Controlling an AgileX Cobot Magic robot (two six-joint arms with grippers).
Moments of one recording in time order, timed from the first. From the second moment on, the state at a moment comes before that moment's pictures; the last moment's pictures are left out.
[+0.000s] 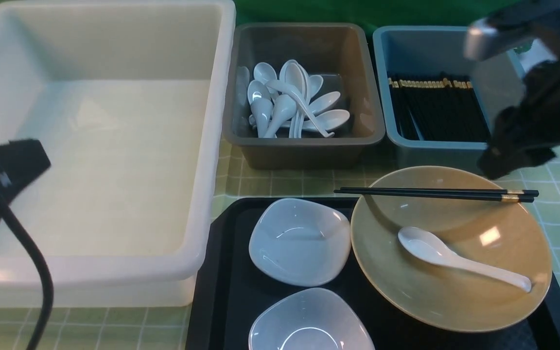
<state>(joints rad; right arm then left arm) 0.25 1.53 -1.44 0.13 1.13 -0.34 -0.13 0.60 -0.71 -0.41 0.62 -0.01</state>
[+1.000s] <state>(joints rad) 0.31 1.77 -1.49 0.11 1.05 -0.89 -0.27 0.85 -0.82 -0.78 0.69 0.56</state>
